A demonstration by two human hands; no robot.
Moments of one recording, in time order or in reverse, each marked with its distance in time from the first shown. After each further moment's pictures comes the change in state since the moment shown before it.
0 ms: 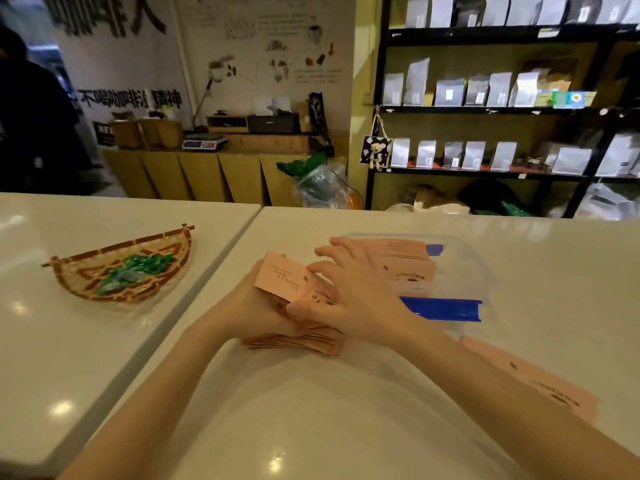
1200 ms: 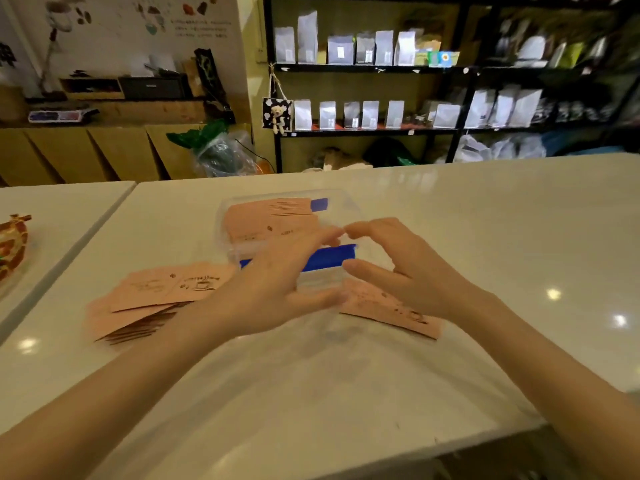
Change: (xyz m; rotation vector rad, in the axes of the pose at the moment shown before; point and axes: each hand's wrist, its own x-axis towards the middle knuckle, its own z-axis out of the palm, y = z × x) left_hand 0.021 0.125 0.077 0.024 -0.104 0.443; right_hand -0.129 0.090 -0.067 0.106 0.113 0.271
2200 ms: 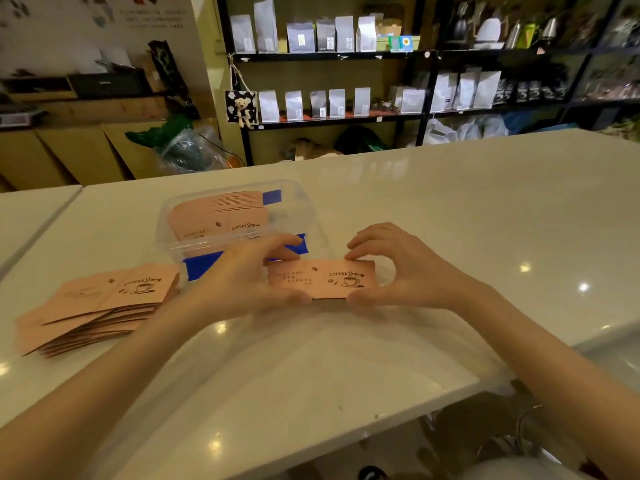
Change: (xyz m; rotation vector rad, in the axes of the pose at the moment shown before) left_hand 0.027 0.003 0.030 -0.044 -0.061 -0.211; right_hand -0.042 0.048 -0.027 -0.036 -0.101 0.067
